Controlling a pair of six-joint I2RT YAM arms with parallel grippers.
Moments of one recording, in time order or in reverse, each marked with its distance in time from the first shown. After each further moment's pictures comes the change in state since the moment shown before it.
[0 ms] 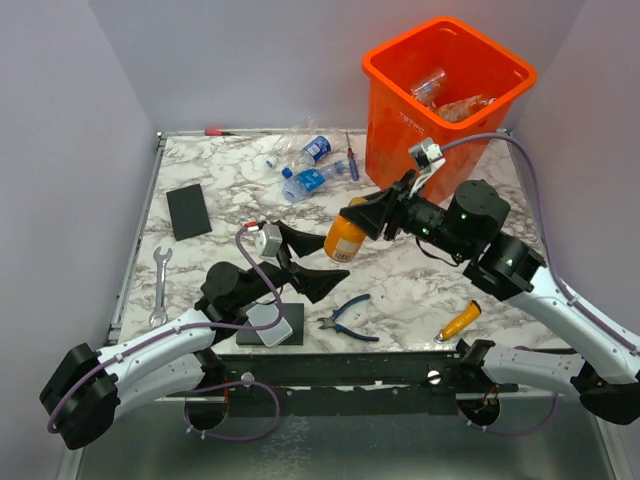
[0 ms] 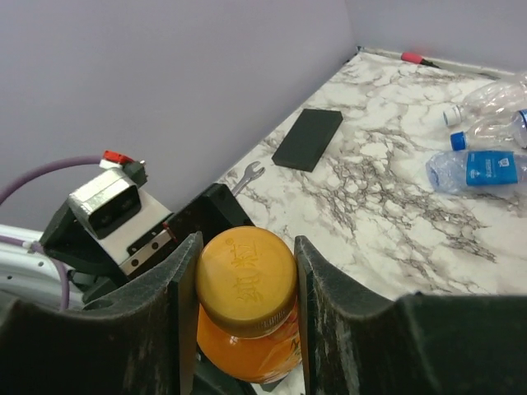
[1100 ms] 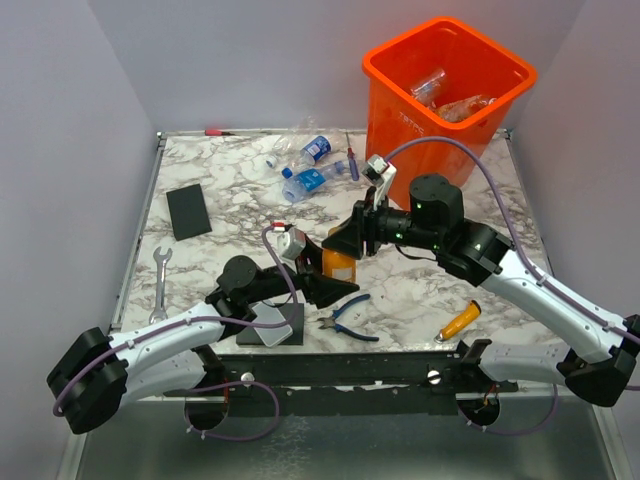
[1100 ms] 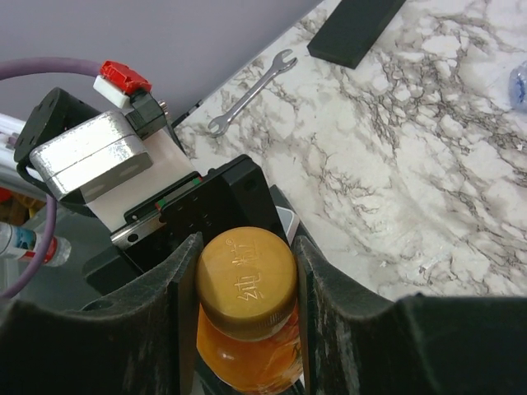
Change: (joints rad) left arm -0.050 0.098 0.046 -0.057 0.170 -0.030; right arm 0.009 0.143 0.096 -0.230 -0.236 -0.061
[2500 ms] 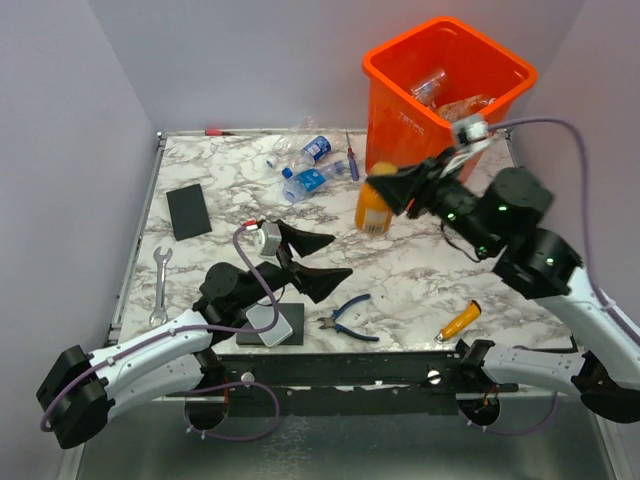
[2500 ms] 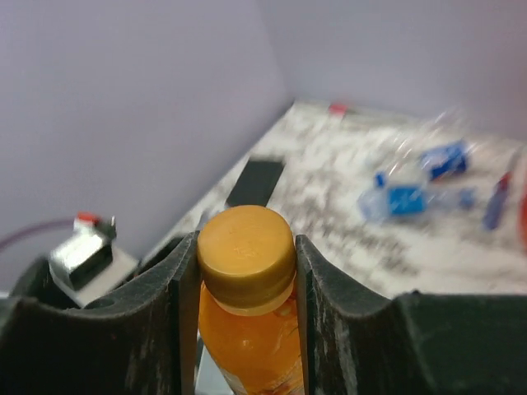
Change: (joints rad) left arm -0.007 -0.107 -0.001 -0.012 -0.200 0.023; right arm 0.005 -0.127 0.091 0.022 0.374 0.017
